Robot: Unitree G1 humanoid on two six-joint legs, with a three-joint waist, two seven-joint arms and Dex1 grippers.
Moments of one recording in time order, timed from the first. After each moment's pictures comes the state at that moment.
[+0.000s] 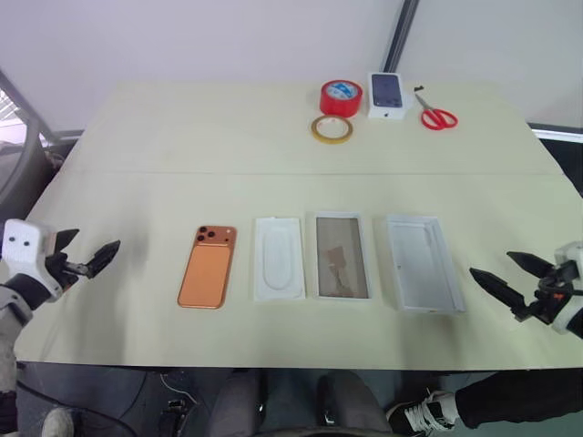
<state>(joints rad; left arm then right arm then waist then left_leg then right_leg) 0.03 0.75 0.54 0.07 -0.41 0.32 -0.74 0.31 -0.75 -0.67 -0.34 0.57 0.59 0.77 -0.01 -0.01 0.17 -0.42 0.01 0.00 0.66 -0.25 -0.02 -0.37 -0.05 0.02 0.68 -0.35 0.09</state>
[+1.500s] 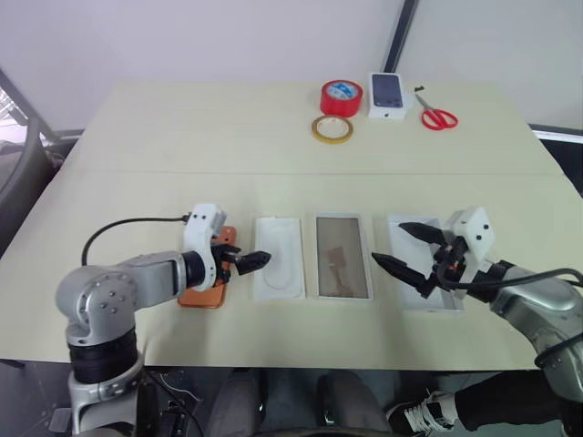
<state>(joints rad) -0.39 0.30 0.30 -0.44 -0.90 1.61 -0.09 0.02 -0.76 -0.25 -0.58 0.61 0.67 0.69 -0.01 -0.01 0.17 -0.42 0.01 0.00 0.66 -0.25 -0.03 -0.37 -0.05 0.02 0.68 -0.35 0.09</state>
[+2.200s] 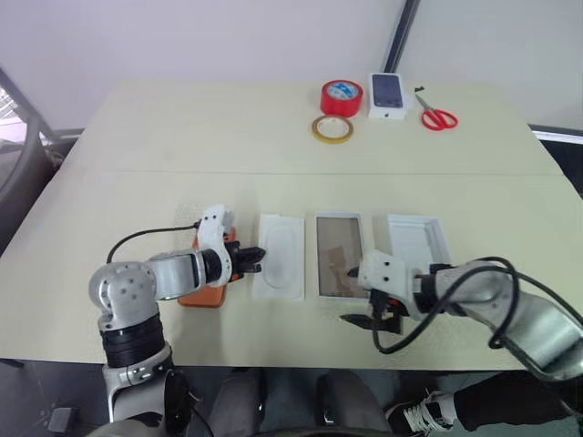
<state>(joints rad) -0.44 0.17 0.41 -0.30 -0.99 1.61 0.11 -0.29 -0.96 0.38 -0.61 0.29 0.78 0.82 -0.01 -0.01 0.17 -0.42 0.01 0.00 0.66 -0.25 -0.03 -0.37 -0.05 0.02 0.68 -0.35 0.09</state>
